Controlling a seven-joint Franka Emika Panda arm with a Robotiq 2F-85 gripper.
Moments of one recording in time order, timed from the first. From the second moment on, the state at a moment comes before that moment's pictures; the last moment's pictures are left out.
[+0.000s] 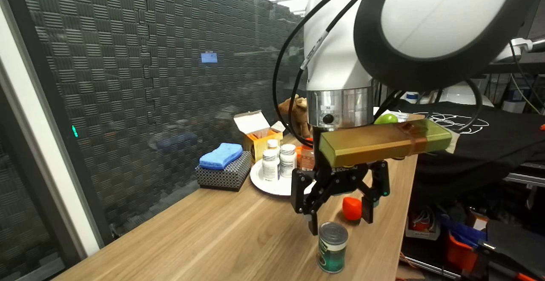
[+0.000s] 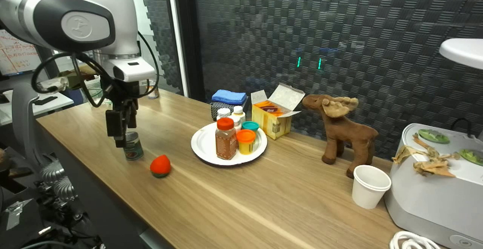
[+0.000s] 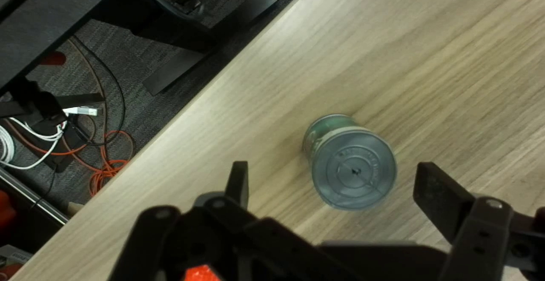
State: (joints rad) arm 0.17 0.00 0.18 -2.47 0.11 2.38 0.86
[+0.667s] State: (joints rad) arm 0.17 0.02 0.18 -2.47 0.10 2.38 0.86
